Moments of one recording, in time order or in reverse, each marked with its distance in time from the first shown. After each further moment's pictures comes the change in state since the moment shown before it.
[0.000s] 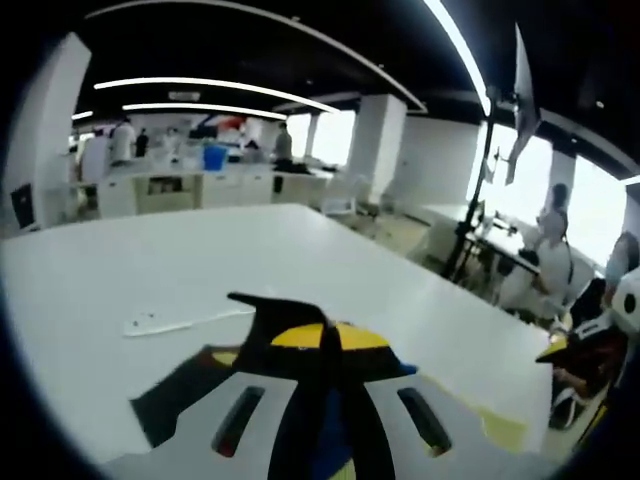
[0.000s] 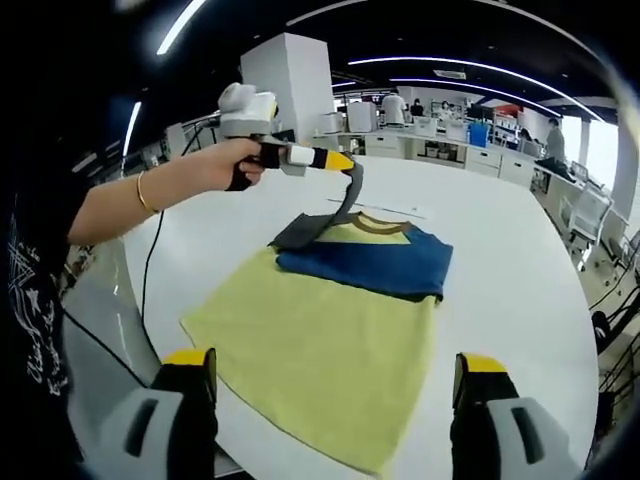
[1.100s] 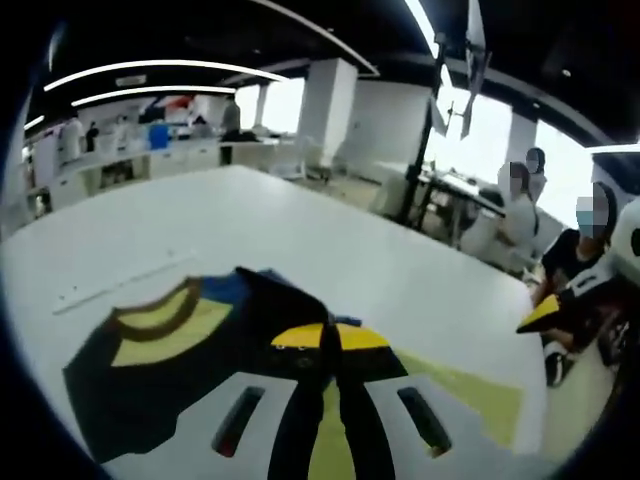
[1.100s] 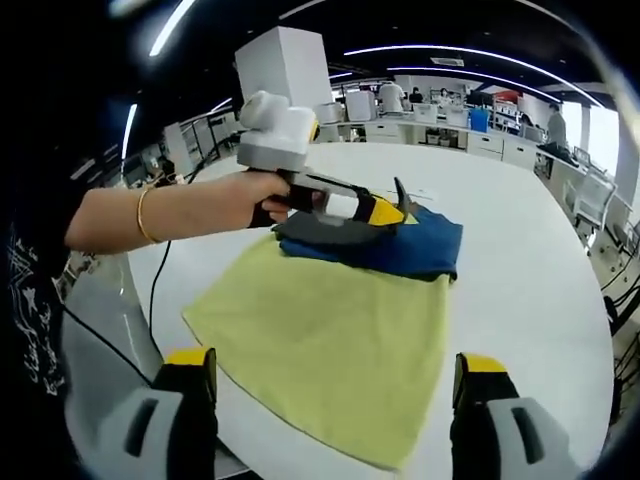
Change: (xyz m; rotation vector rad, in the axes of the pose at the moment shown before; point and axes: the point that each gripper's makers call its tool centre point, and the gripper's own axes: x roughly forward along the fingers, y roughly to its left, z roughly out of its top) left arm 0.042 -0.074 -0.085 0.088 0.147 -0.172; right arm 0.016 0.008 -0.020 0.041 0.037 0.026
